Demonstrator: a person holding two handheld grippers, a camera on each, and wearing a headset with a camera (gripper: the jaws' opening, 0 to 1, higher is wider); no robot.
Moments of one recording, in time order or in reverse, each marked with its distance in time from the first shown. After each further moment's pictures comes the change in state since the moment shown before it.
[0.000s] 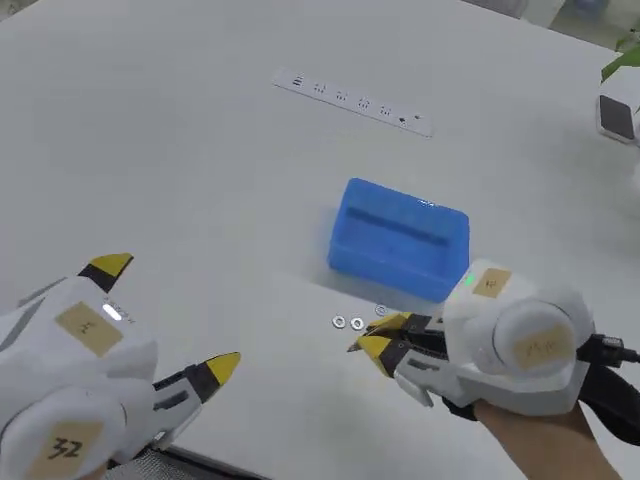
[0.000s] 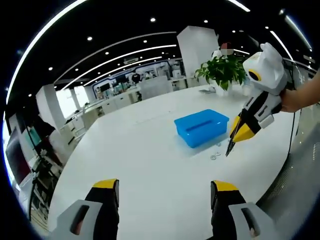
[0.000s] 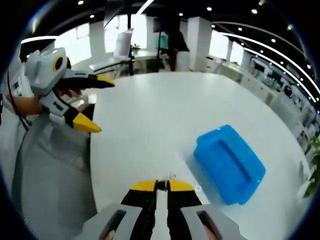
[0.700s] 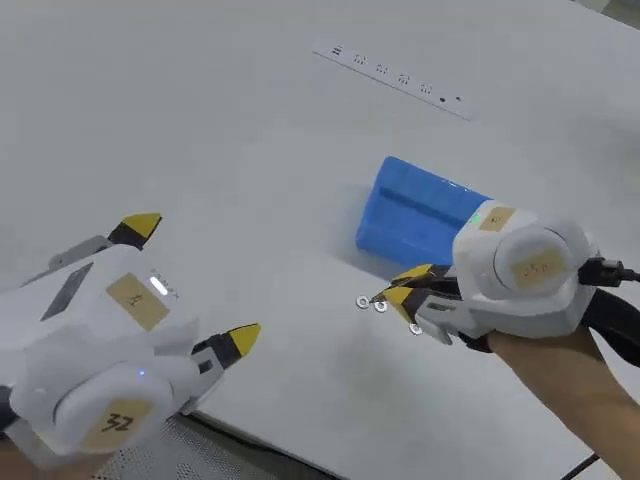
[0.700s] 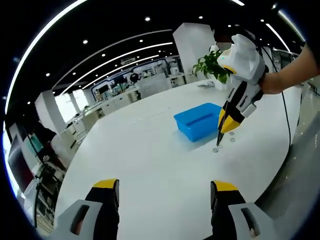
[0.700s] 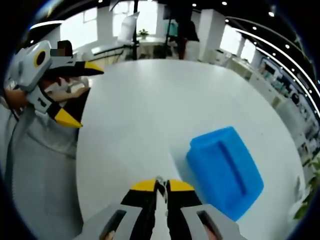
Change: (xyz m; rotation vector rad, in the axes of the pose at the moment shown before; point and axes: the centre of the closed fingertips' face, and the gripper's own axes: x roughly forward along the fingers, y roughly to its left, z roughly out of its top) left arm 0.004 -0.001 -0.012 0.075 0.044 0.006; right arm 0.028 -0.023 0.000 -0.092 0.130 0.026
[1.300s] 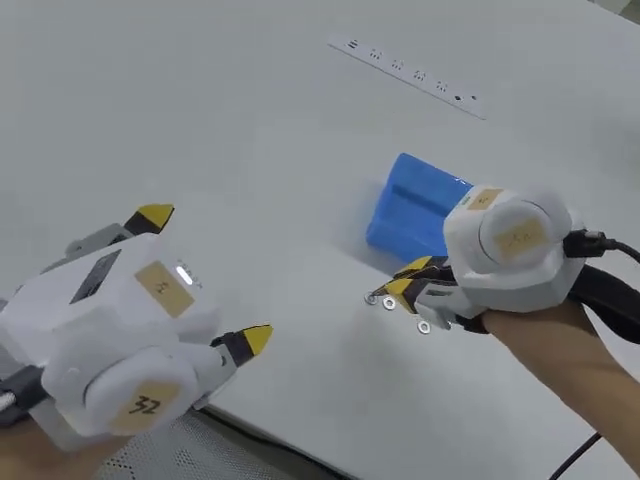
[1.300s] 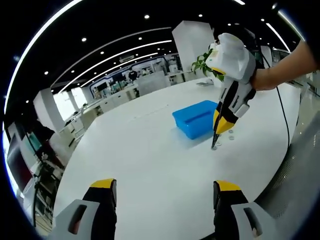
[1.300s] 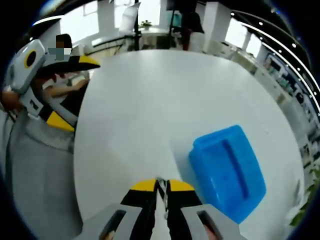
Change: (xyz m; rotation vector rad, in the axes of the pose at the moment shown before) left arm 0.001 -0.002 -0.003 -0.007 0.017 -0.014; right arm 0.013 -0.003 0.000 -0.020 0.087 0.029
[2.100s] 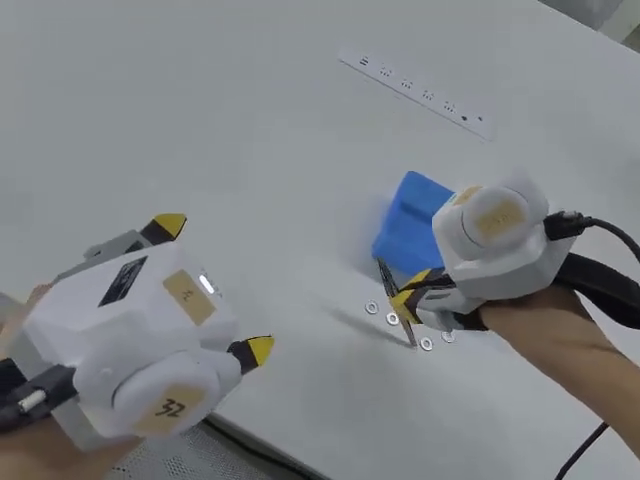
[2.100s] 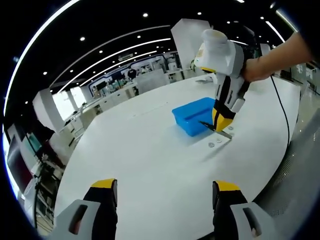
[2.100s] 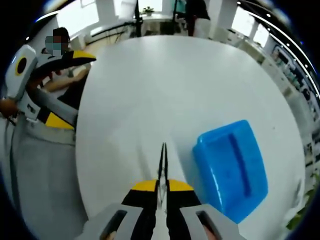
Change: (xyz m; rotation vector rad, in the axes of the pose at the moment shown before) left arm 0.000 0.000 -0.004 0.014 0.019 -0.004; right arm 0.004 0.004 -0.002 0.008 0.133 0.053
